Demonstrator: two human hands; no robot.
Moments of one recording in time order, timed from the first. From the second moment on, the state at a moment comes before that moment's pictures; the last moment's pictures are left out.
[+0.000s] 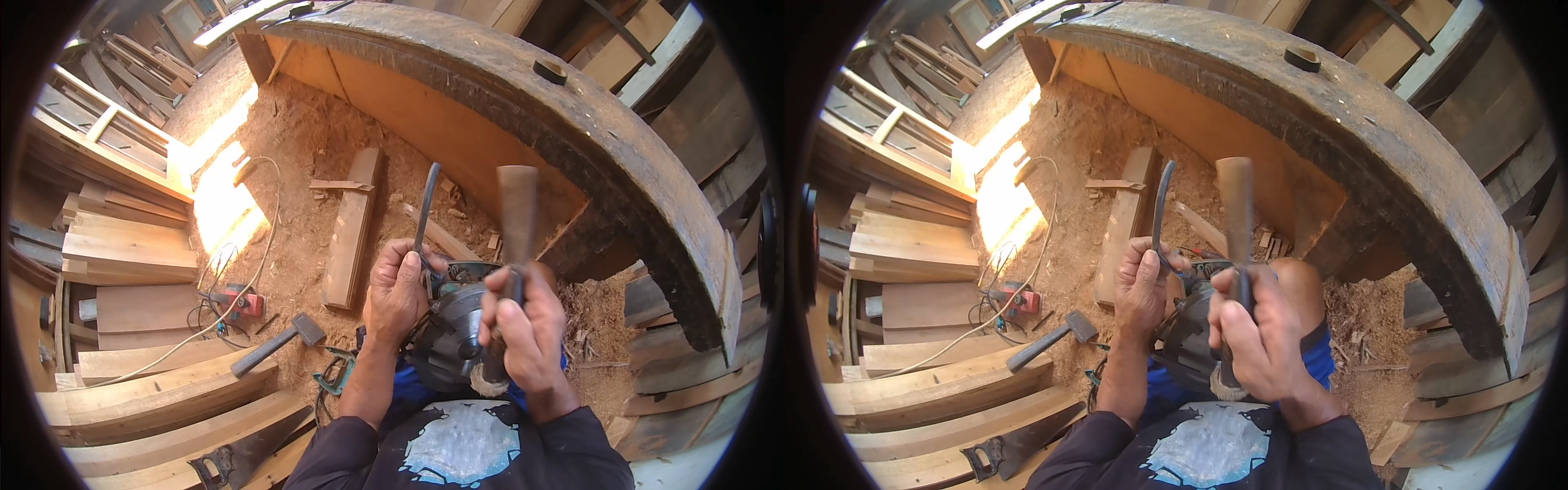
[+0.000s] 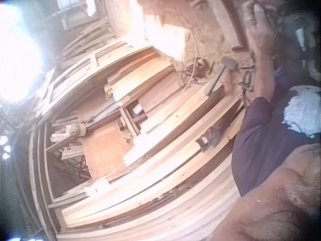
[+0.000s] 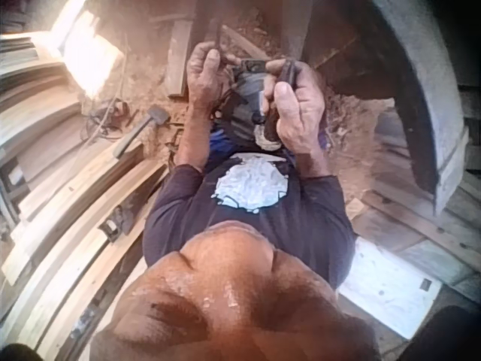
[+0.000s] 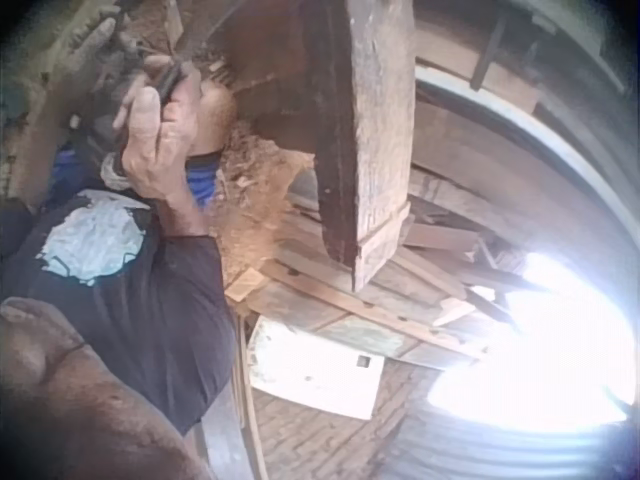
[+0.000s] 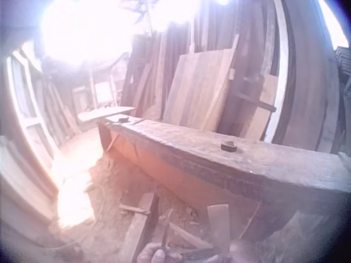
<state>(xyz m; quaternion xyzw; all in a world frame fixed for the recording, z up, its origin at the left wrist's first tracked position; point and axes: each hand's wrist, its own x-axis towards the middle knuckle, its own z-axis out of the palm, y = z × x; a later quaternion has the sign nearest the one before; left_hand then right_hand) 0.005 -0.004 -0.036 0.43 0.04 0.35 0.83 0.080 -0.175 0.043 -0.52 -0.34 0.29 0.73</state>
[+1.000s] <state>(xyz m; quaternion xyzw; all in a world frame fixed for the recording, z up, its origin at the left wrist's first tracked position) -0.015 0.004 -0.040 0.39 0.16 0.24 0.87 0.111 -0.105 0.015 -0.62 -0.38 0.38 0.58</state>
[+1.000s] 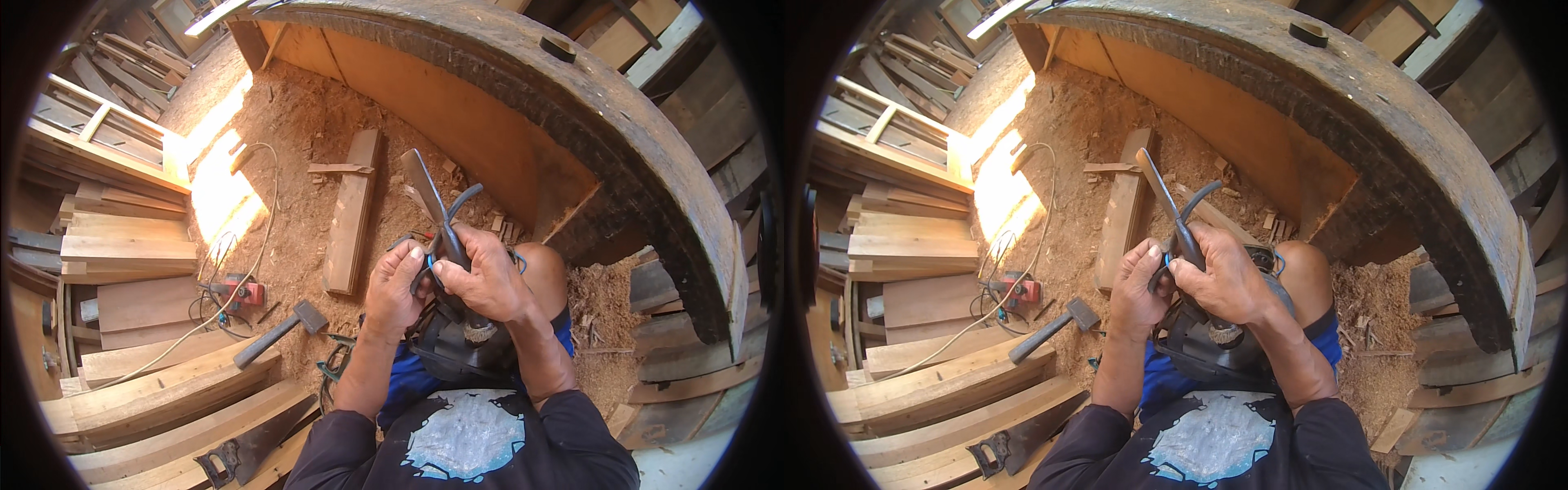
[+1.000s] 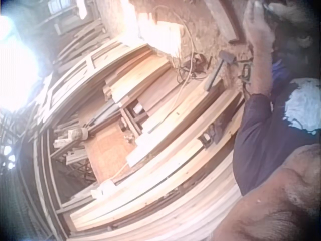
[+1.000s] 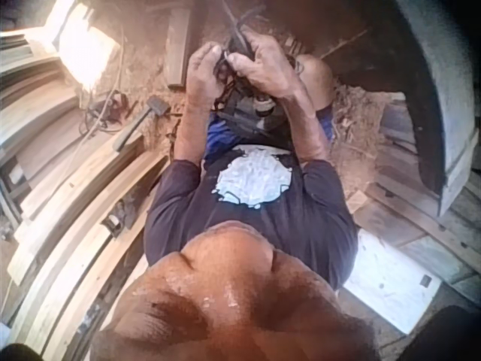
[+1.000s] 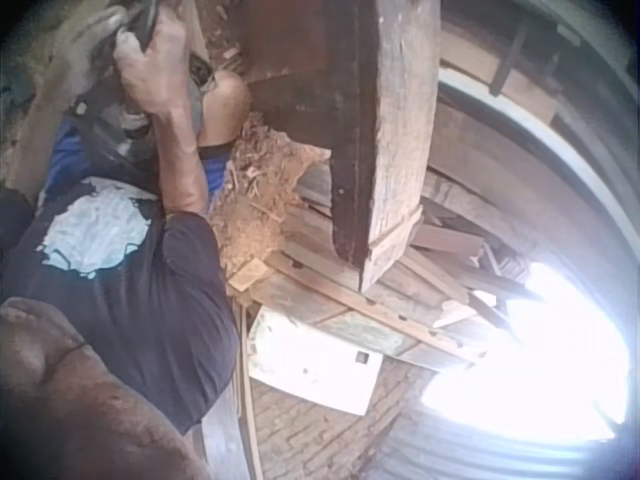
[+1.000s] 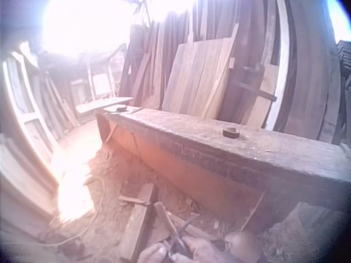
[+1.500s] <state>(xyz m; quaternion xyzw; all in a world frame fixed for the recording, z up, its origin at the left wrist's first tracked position) -0.026 0.039 -0.003 0.86 0.09 0.23 0.45 0.107 -0.107 0.019 -0.68 -0.45 0.25 0.52</state>
